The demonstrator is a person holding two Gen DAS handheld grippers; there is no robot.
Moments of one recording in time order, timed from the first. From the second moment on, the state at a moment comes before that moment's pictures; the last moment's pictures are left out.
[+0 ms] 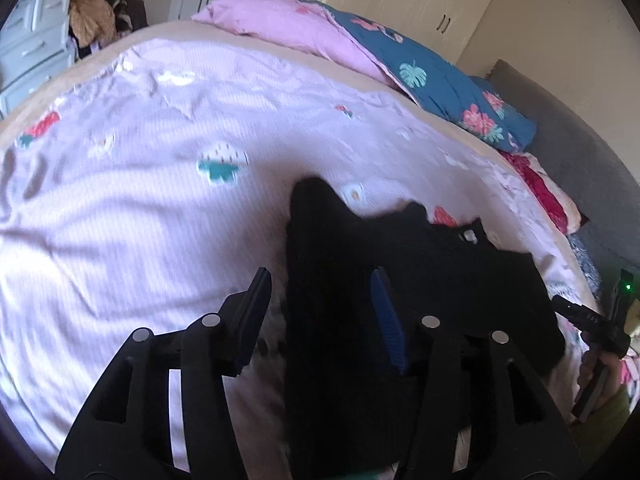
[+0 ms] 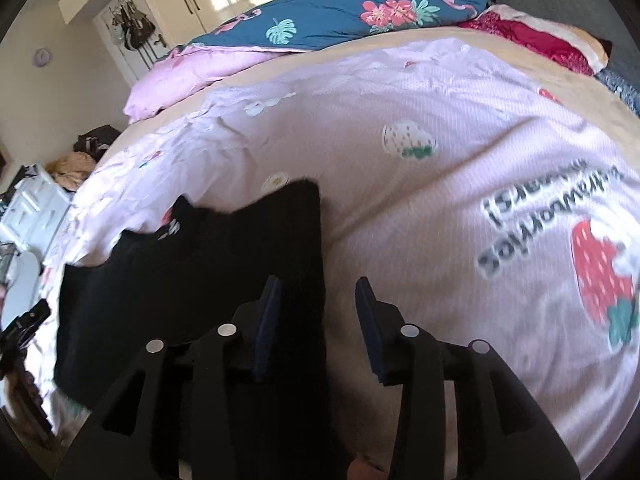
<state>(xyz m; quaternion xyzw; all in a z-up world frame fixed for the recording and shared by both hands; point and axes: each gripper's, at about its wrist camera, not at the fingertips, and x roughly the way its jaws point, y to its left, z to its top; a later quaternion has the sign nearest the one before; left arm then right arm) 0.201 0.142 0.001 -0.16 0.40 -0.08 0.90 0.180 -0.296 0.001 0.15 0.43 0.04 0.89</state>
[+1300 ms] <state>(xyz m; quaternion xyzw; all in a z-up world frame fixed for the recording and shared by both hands) 0.136 0.121 -0.029 -0.11 0.47 -0.07 0.87 0.112 -0.273 -0.012 0.10 0.45 0.00 0.89</state>
